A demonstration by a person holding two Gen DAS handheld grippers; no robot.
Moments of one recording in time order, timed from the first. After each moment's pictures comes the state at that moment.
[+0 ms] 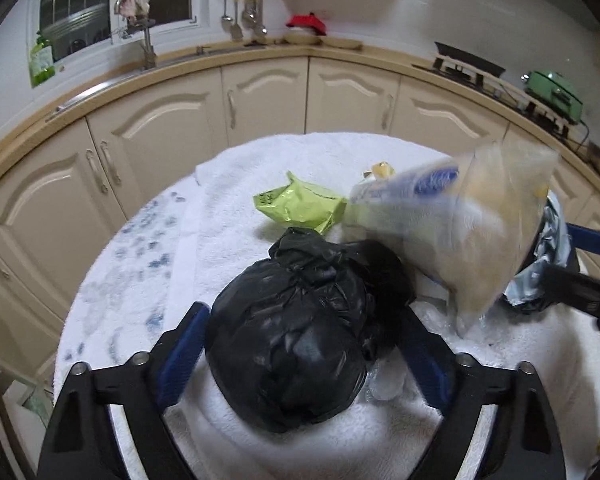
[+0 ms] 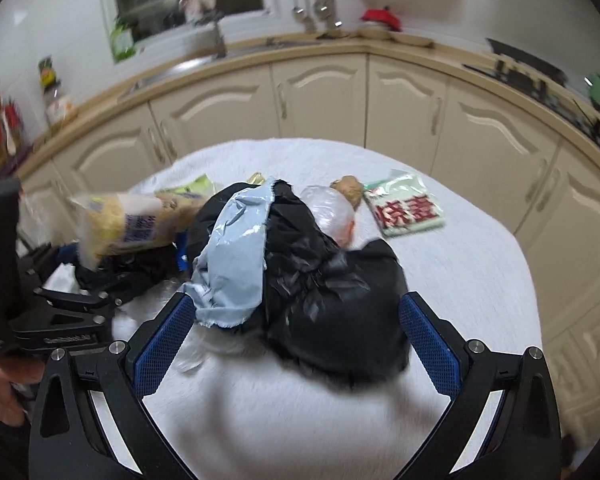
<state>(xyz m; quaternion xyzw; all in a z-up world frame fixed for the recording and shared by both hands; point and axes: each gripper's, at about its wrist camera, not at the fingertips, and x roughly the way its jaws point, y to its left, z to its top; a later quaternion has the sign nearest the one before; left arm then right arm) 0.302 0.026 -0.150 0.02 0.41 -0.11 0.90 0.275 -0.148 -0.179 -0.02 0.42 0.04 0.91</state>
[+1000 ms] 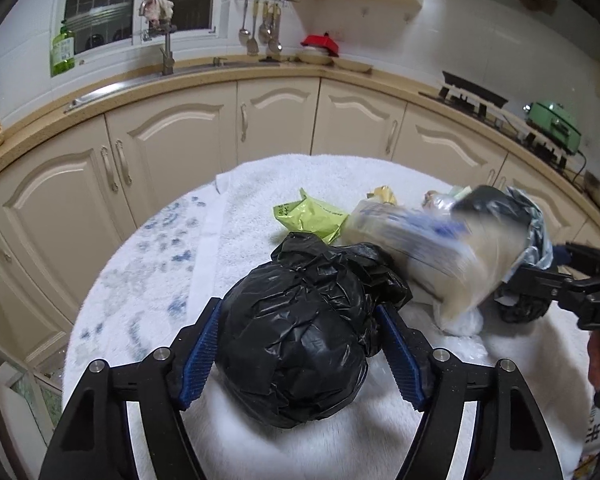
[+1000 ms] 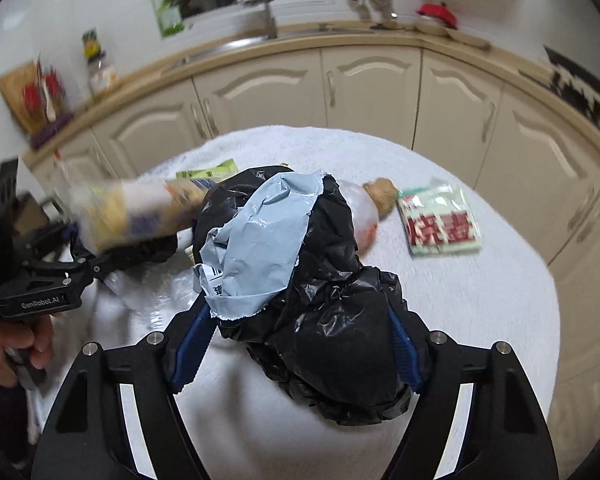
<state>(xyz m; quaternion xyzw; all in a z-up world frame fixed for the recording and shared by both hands) 0.310 0.049 -0.144 -0.02 0.38 -0.10 0.92 0.275 -0.173 -0.181 0.01 0.43 0.13 0.90</state>
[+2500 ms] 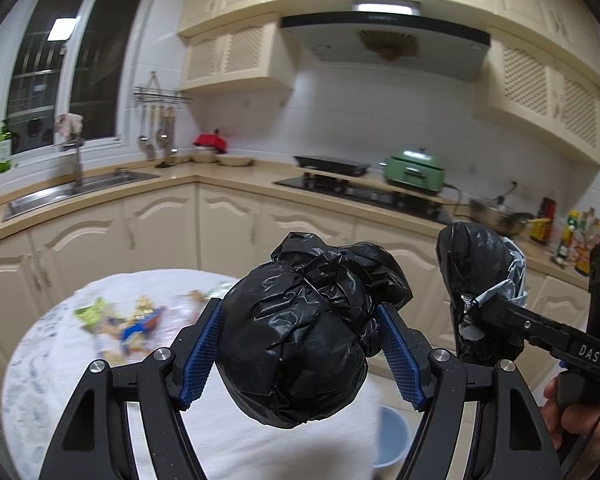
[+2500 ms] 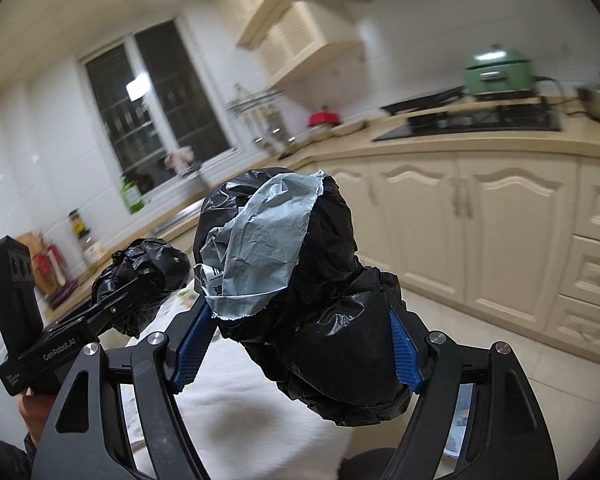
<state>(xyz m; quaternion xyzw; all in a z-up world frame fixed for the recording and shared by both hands) 0.093 -0.139 -0.077 -0.02 0.21 -0.24 0.95 0.019 -0.349 -0.062 0.18 0.20 -0.01 0.96</state>
